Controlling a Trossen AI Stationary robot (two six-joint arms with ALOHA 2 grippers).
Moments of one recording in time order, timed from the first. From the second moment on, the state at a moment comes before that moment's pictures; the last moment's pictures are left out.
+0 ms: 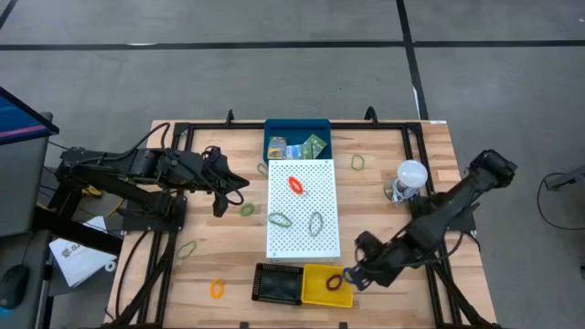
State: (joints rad) left arm -0.16 1.00 1.13 -0.65 -0.30 -0.33; right arm 0.69 1.47 1.14 -0.67 0.13 1.63
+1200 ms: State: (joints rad) left arm -0.16 1.00 1.13 -0.67 -0.27 -0.29; right arm 0.66 1.62 1.22 -0.59 0.13 1.60
